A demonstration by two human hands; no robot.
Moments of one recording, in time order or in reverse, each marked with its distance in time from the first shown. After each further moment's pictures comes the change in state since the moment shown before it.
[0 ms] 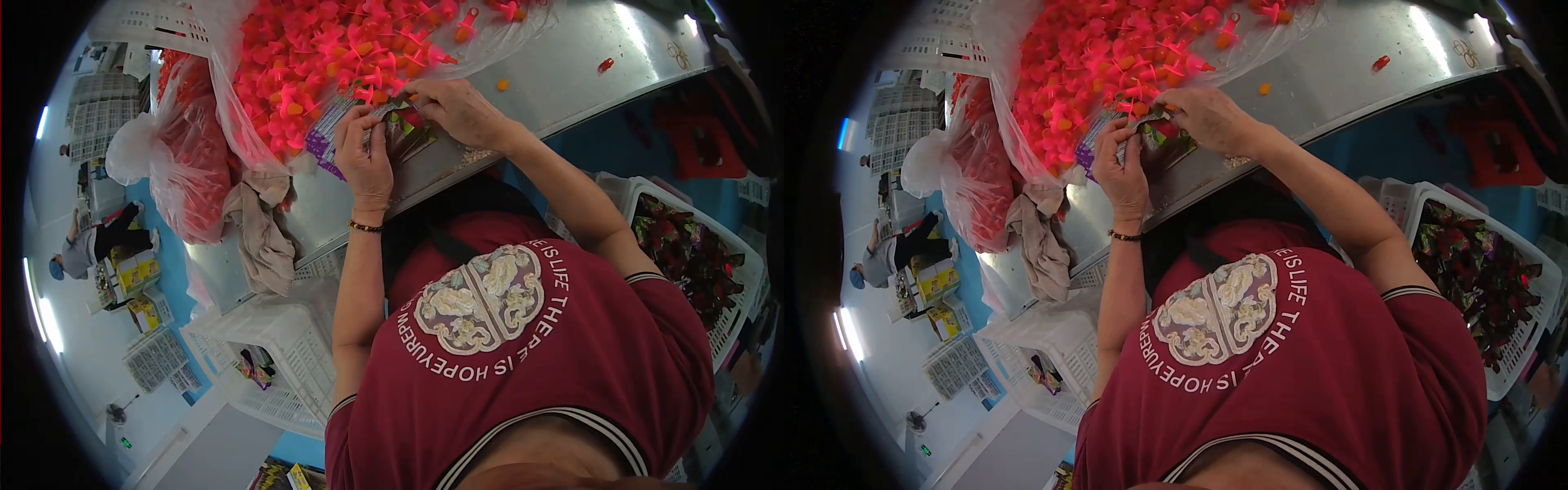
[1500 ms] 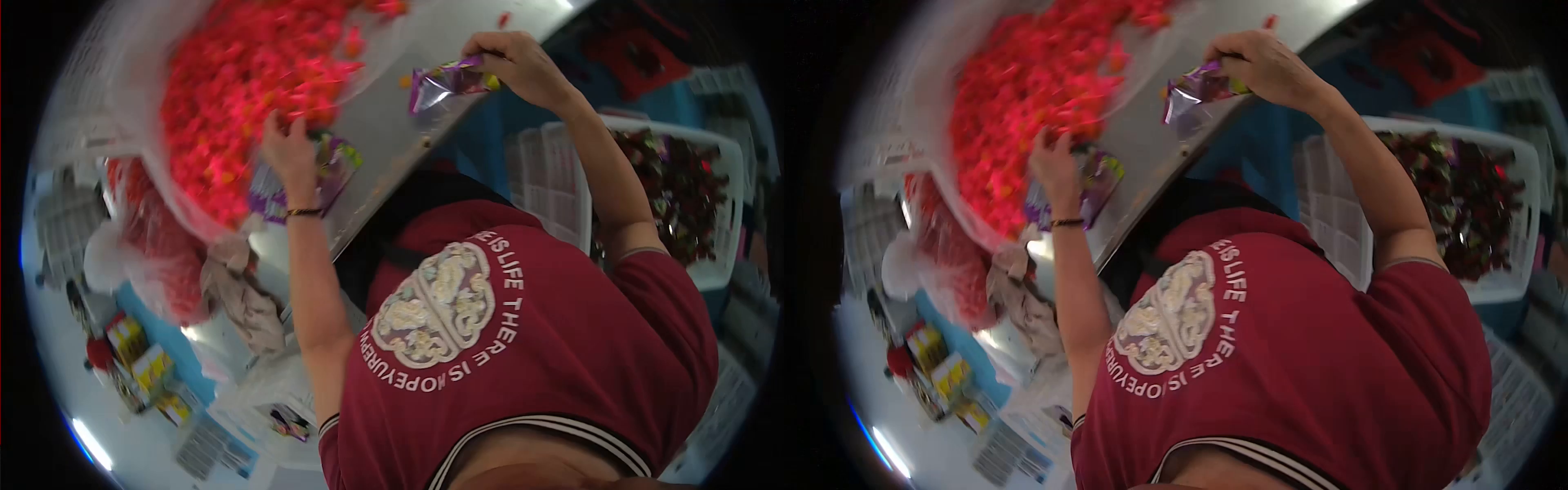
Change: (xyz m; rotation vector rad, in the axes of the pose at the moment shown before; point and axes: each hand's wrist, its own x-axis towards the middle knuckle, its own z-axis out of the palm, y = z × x) left_hand 0.061 -0.035 0.039 0.118 -0.192 -0.249; right_hand -0.092 0.002 -0.158 -0.231 0.125 0.255
